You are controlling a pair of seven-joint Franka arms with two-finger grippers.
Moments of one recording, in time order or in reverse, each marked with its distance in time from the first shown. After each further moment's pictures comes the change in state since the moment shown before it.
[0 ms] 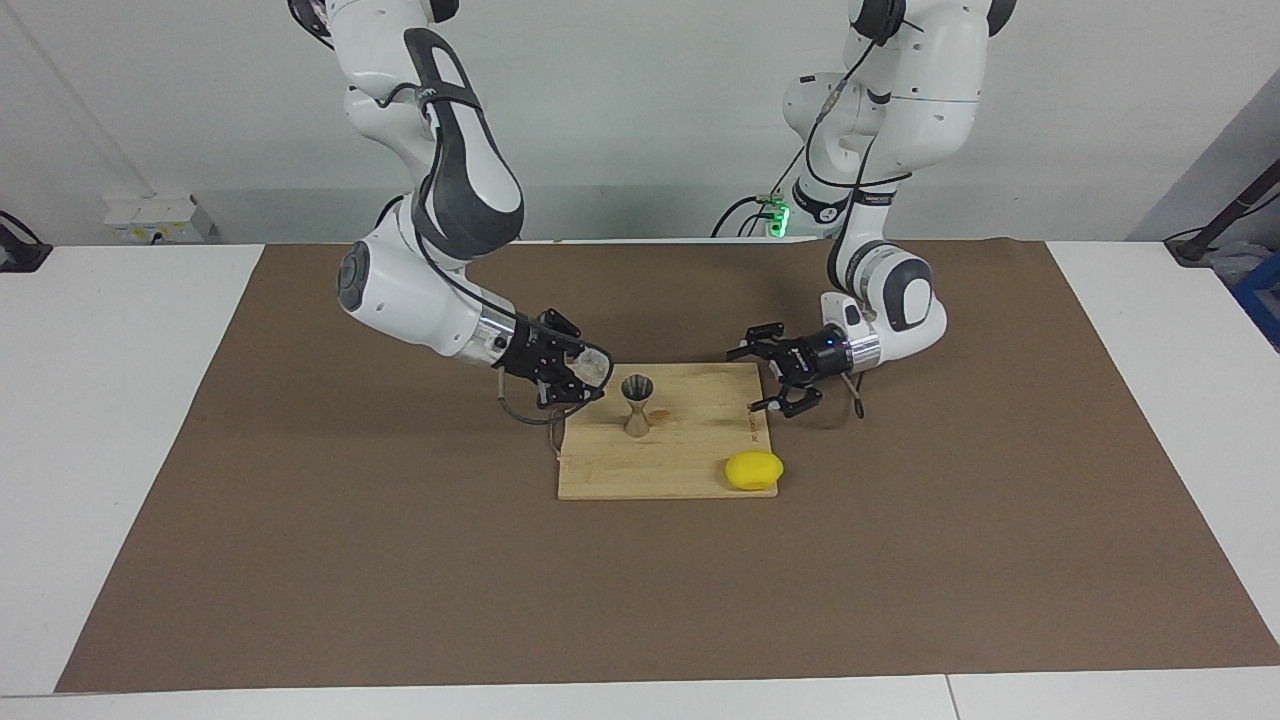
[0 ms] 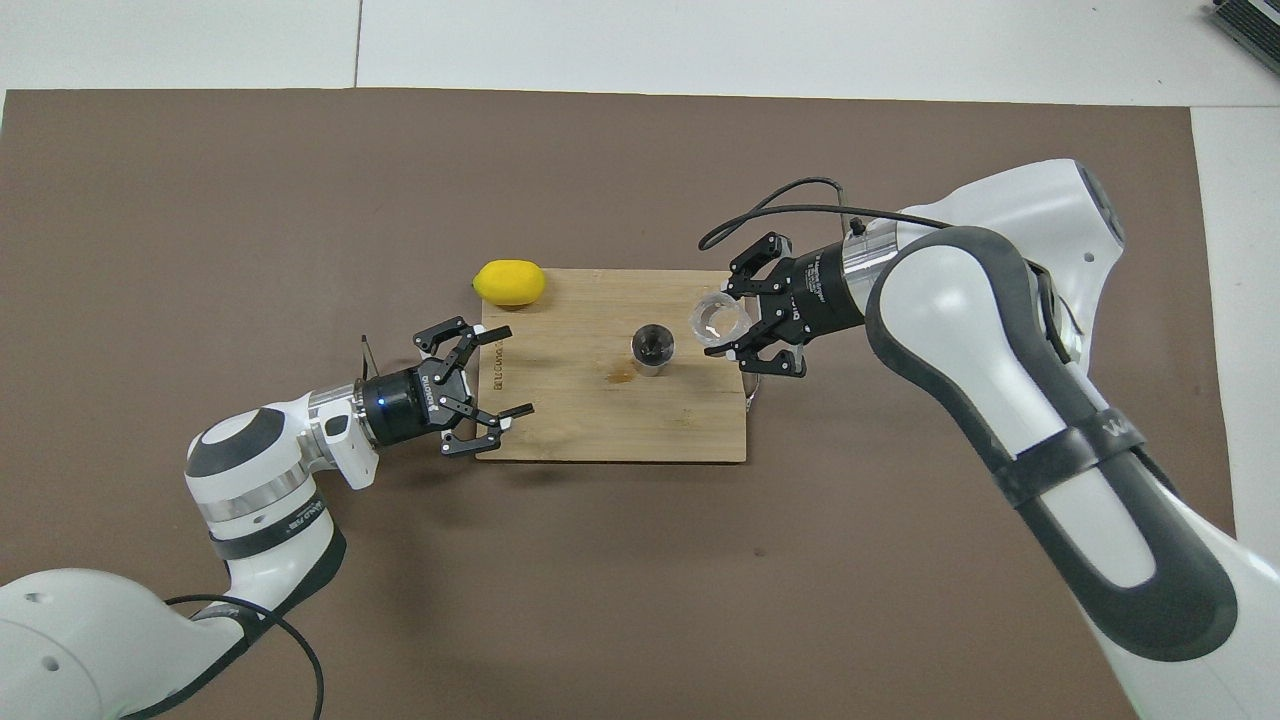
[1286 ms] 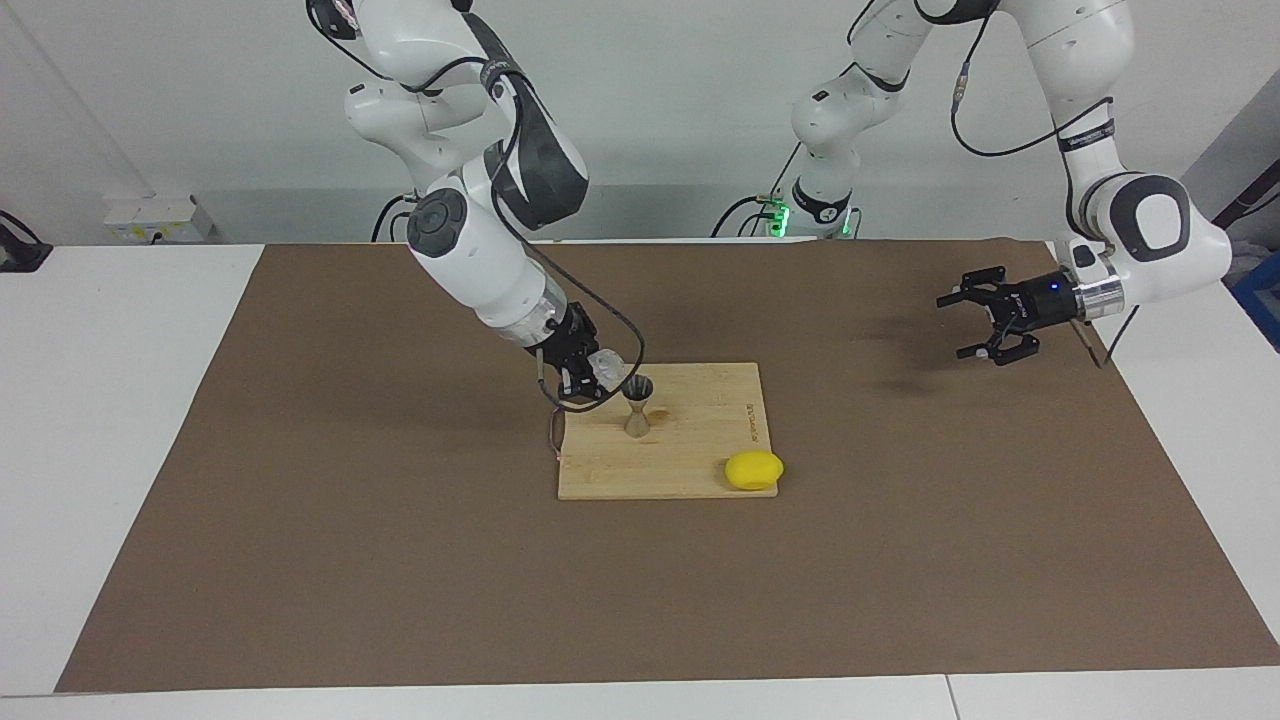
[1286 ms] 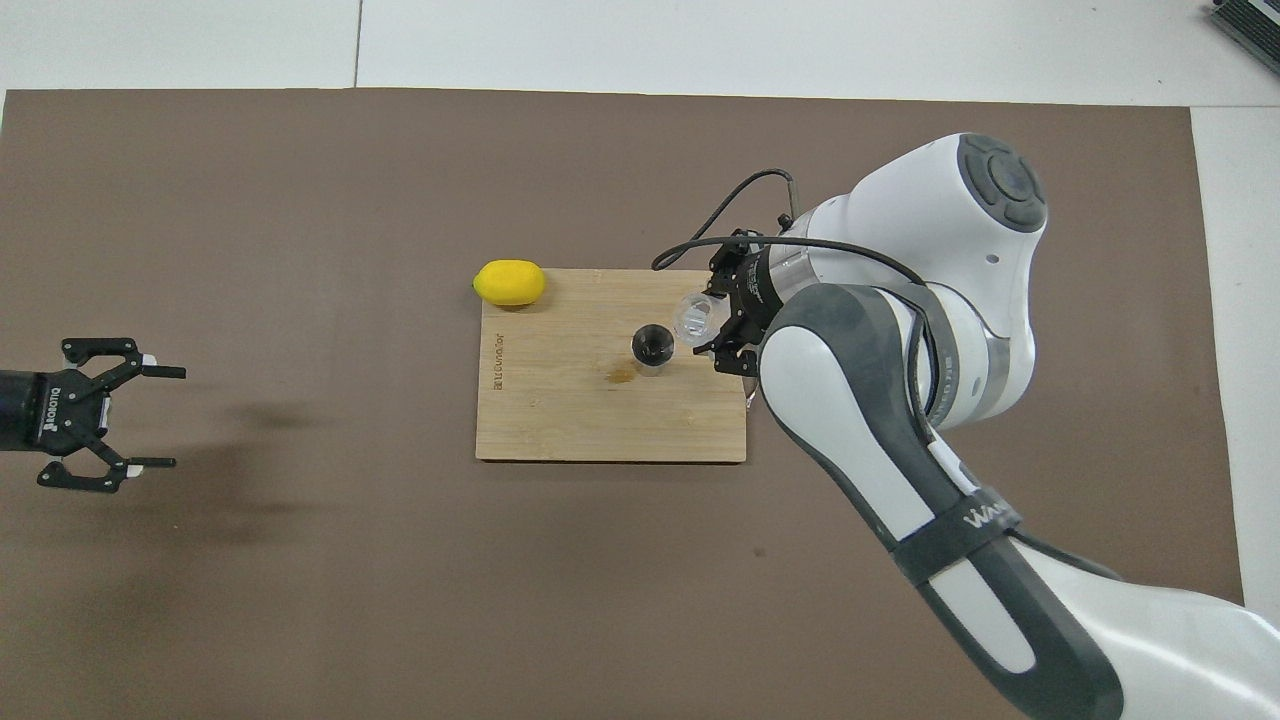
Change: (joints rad) left arm 0.500 -0.057 0.005 0.356 0.925 -0.256 -0.297; right arm 0.090 0.013 0.001 0.070 -0.264 0.029 0.221
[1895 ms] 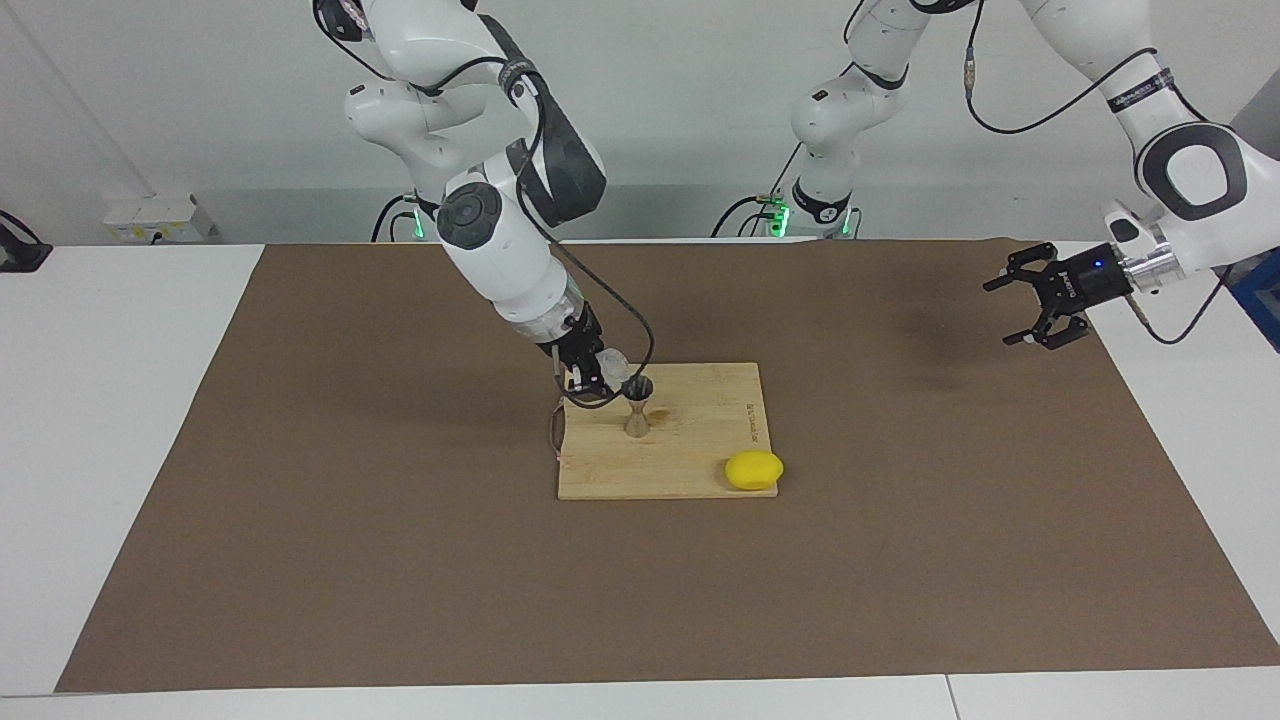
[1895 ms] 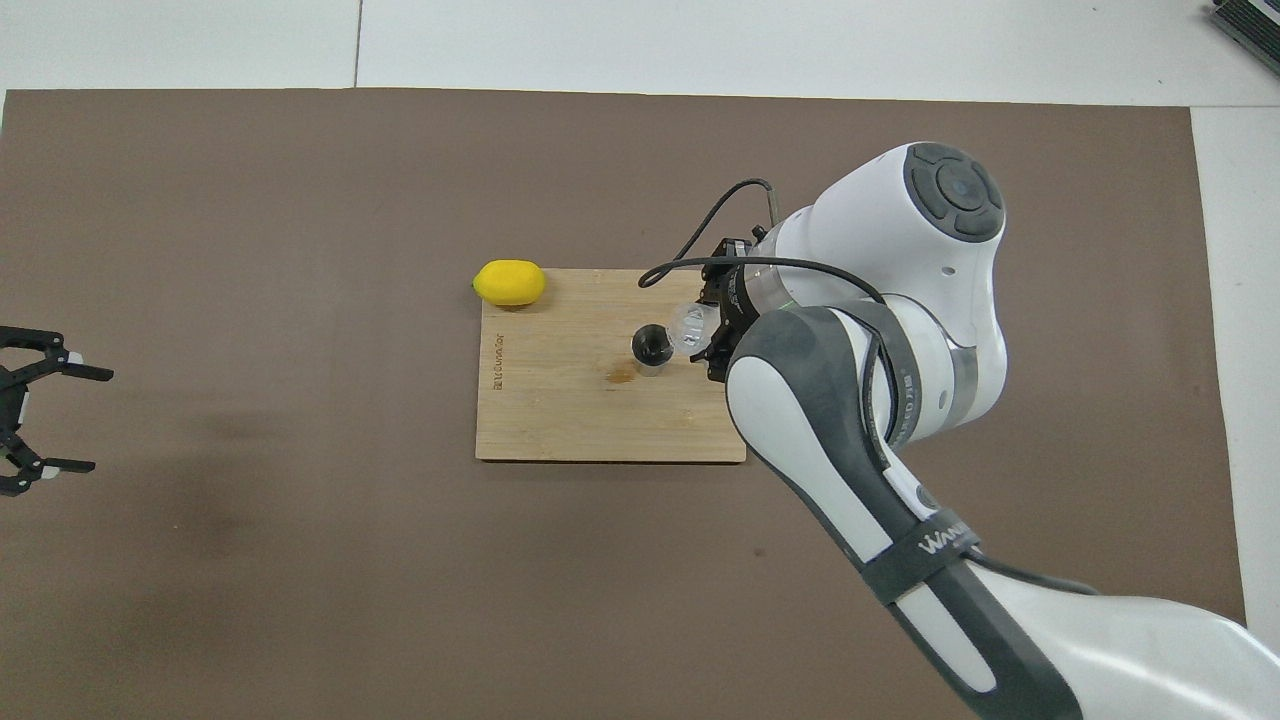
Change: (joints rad) left arm -0.037 -0.092 -0.008 0.119 0.316 0.034 -0.233; right arm 0.031 0.005 0.001 0.012 -0.106 -0.008 0.072
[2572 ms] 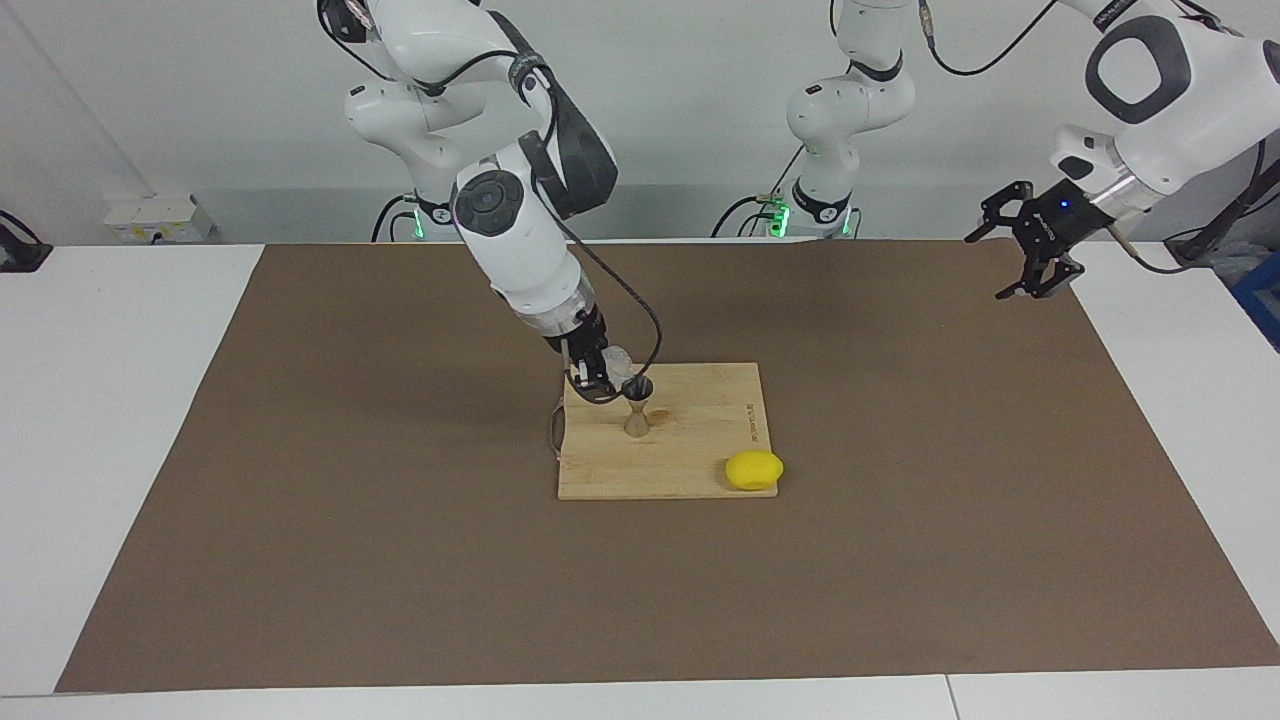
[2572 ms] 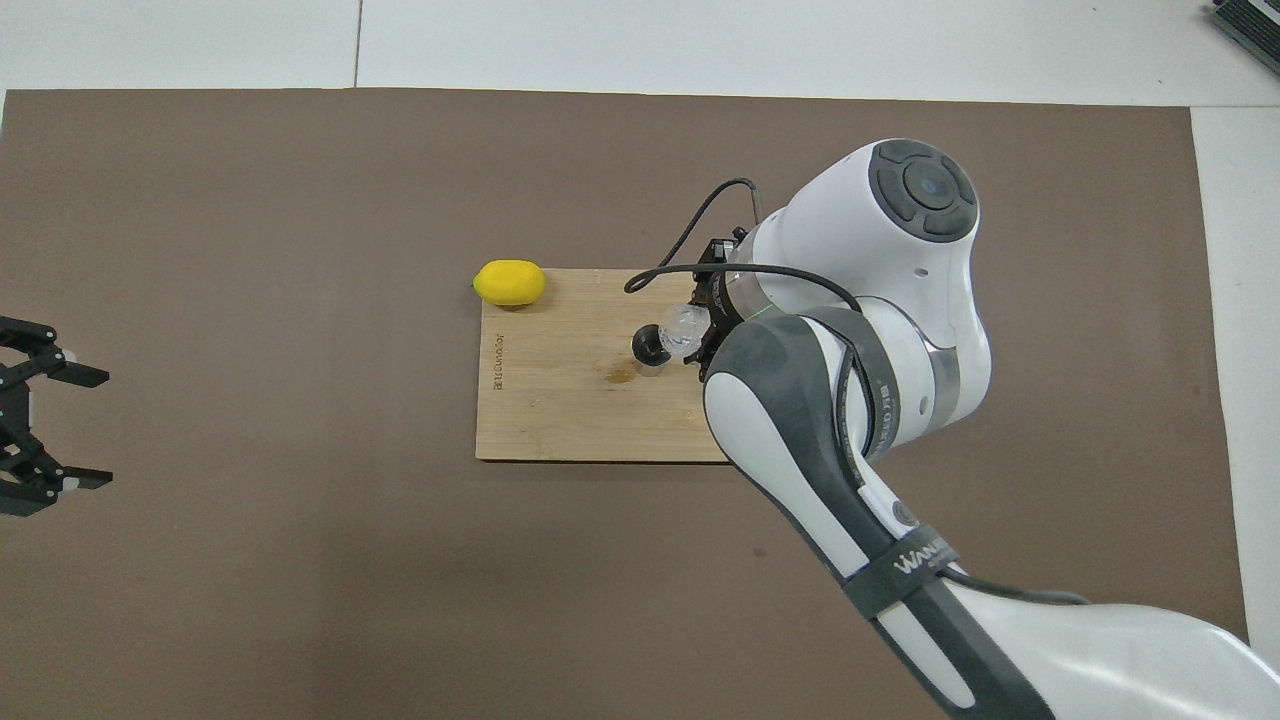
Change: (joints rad) left arm -0.253 -0.254 -0.016 -0.014 0.222 0.002 -0.594; right arm 0.026 0.009 0.000 0.033 -0.052 -0.027 0.041
